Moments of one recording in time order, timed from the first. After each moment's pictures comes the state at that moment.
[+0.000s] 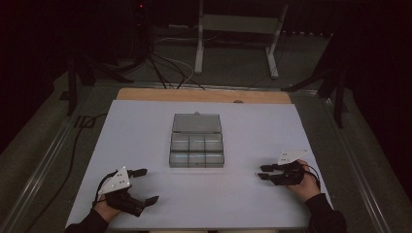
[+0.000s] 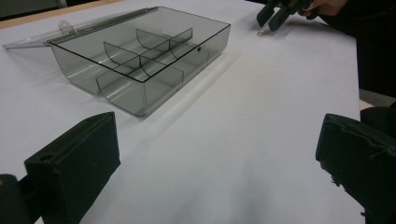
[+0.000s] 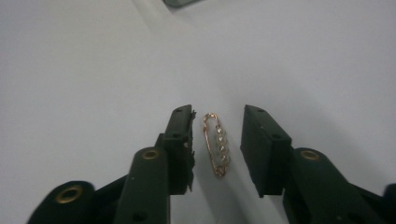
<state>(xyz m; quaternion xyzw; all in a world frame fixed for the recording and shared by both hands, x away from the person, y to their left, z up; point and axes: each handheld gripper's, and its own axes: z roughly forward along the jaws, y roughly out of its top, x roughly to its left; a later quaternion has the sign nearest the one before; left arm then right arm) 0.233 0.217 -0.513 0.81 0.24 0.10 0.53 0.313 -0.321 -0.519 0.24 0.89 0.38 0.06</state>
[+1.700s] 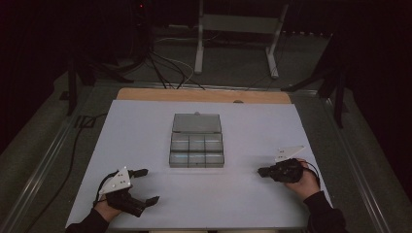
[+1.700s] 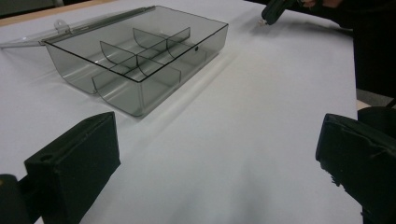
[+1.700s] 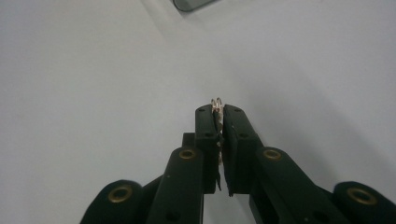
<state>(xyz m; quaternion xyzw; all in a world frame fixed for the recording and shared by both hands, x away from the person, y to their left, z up) 0.233 0.216 -0.514 0.81 0.24 0.10 0.53 0.313 -0.310 -0.500 0.24 0.90 0.36 0.04</state>
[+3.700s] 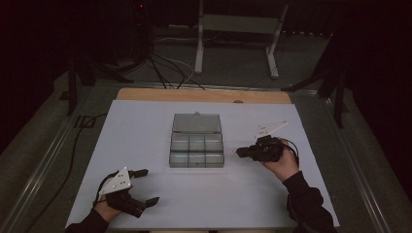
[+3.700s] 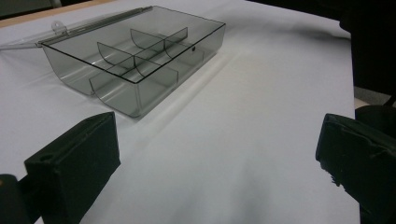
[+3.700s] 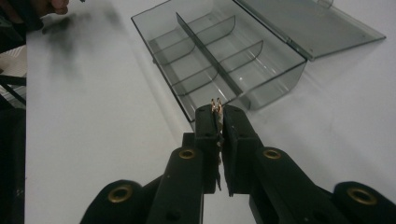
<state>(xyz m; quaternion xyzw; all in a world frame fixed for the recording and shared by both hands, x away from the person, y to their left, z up) 0.232 0.215 -0.513 0.81 0.23 0.10 0.53 0.350 -0.240 -0.444 0.24 0.88 0.41 0.02</state>
